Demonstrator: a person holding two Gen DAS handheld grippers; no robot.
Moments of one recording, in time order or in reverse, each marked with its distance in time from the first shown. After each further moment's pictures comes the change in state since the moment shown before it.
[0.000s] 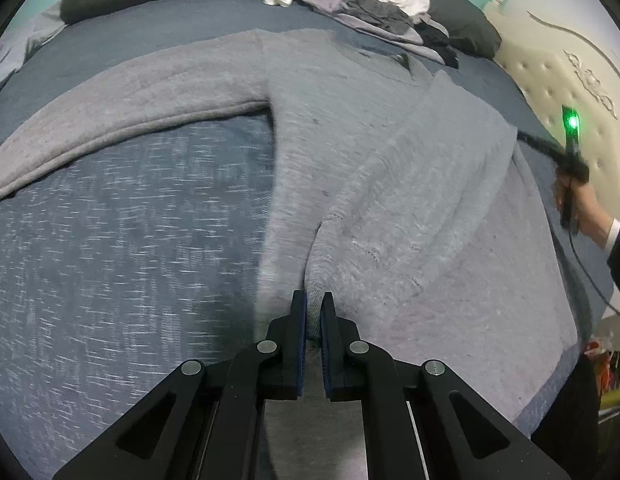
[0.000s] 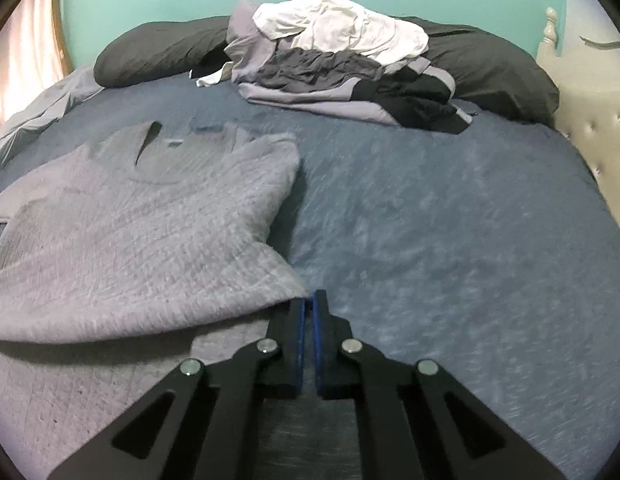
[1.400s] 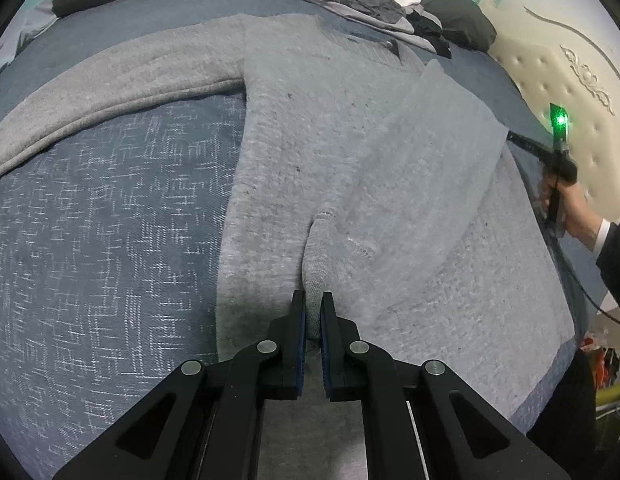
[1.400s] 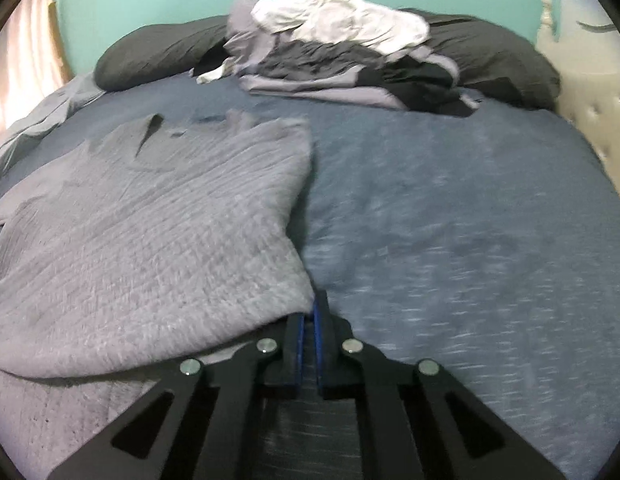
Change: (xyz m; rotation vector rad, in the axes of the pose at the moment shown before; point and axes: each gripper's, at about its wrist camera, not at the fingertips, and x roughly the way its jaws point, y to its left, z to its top) left arm 0.021 -0.010 -0.007 0.003 0.024 -0.024; right arm 0.016 0.003 -0.025 0.035 -0.002 0.013
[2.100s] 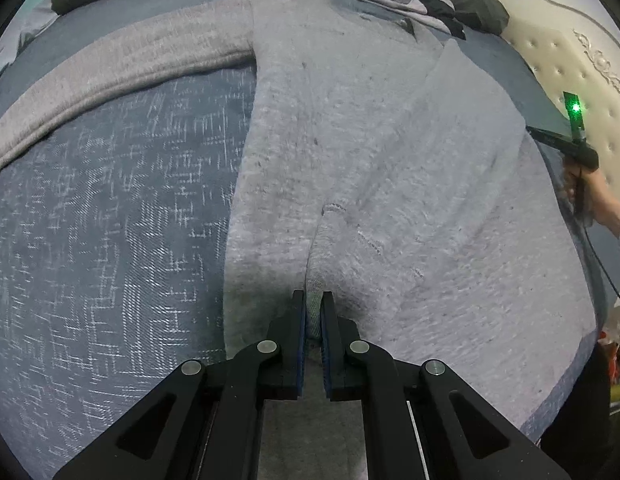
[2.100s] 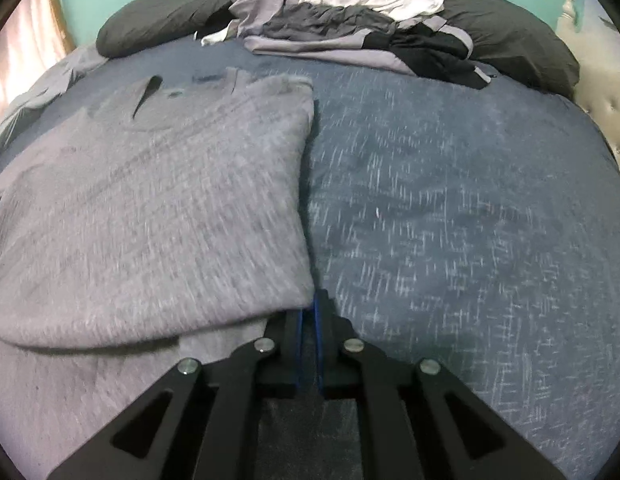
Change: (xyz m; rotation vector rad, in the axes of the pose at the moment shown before) left arm 0.028 0.001 -0.001 0.010 0.060 0.060; right arm 0.023 -0.010 -0.009 -0.040 0.154 0.049
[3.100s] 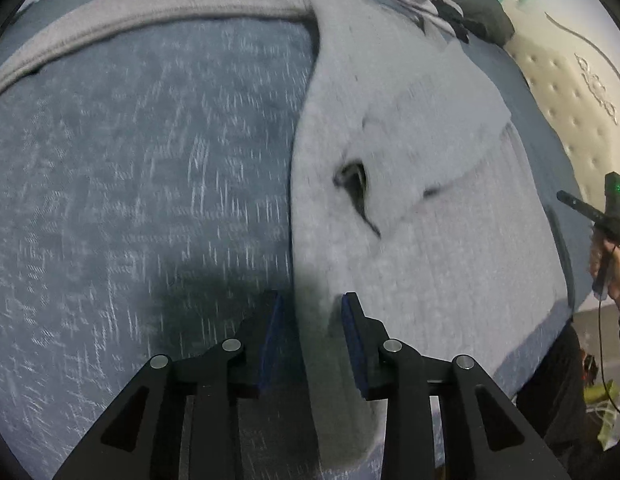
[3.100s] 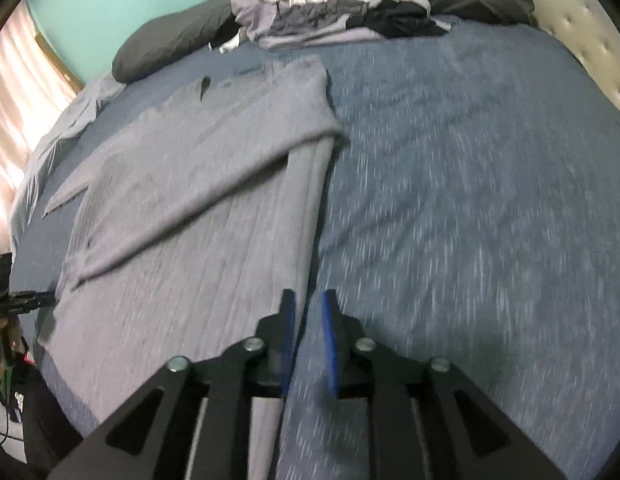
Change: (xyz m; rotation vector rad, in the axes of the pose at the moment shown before) left arm -0.038 0.048 -0.058 -0.087 0.053 -0.104; right arm -0.141 0.021 -0.125 0.195 0.062 0.151
